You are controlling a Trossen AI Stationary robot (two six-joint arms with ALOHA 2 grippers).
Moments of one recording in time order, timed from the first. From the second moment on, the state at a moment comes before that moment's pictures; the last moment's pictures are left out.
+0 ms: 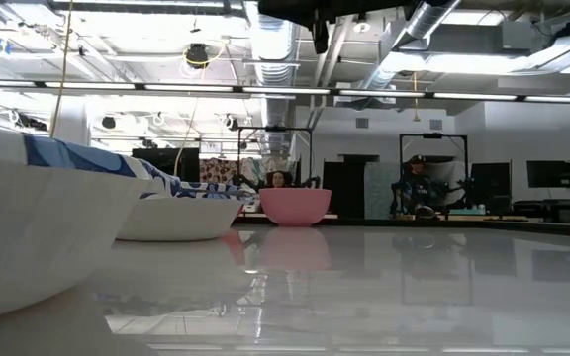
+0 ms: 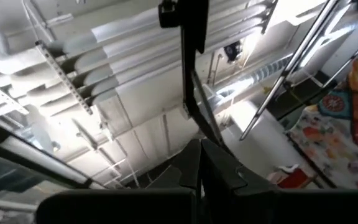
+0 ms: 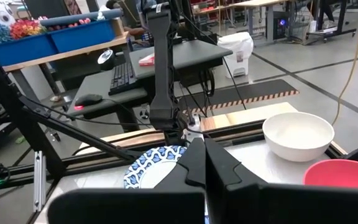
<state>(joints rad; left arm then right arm) -0.40 1.09 1.50 0.44 0.10 0.69 -0.15 1.49 1.20 0.24 -0.13 0.18</state>
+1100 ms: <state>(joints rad) -0.40 0.71 1.14 -0.53 -0.74 0.00 -0.12 1.37 1.20 0.03 -0.13 0.18</state>
